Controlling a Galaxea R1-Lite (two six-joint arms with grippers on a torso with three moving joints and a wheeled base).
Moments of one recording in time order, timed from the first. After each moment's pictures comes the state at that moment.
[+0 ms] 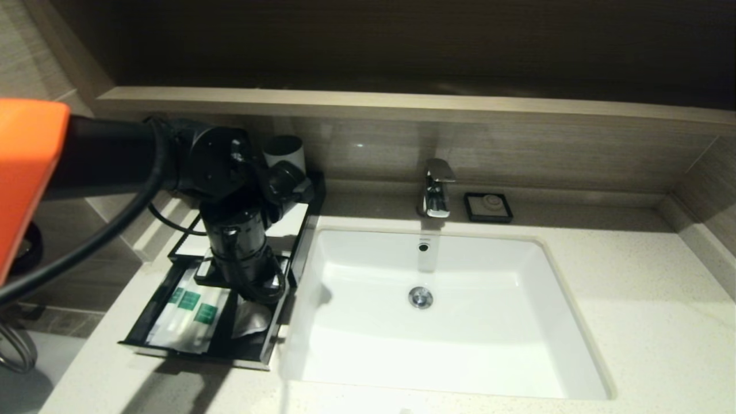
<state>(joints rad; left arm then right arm) -0.50 2.01 -1.75 1.09 0.28 -0.45 0.00 0.00 0.00 0.01 -0.01 0.00</state>
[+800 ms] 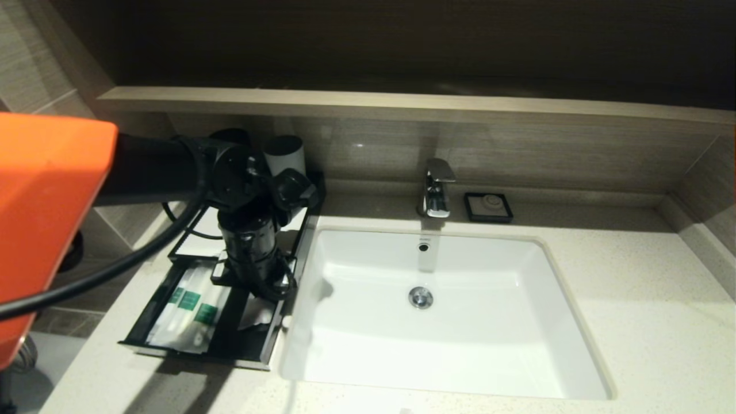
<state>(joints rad) -0.48 2.07 -1.75 1.00 0.28 -0.44 0.00 0.00 0.00 0.01 -0.01 0.00</state>
